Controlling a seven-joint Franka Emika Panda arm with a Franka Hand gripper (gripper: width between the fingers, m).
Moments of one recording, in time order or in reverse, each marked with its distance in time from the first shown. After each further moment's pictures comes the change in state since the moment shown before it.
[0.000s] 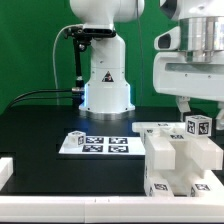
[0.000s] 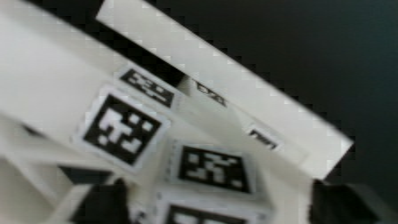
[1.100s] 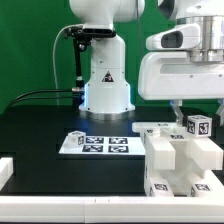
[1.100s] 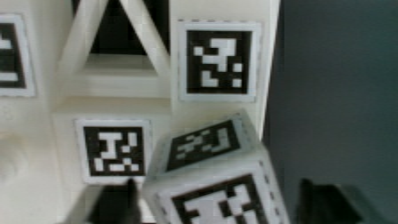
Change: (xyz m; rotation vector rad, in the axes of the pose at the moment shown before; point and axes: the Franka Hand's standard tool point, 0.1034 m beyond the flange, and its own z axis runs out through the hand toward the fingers) arm 0.006 0.007 0.004 0.000 0.009 -0.797
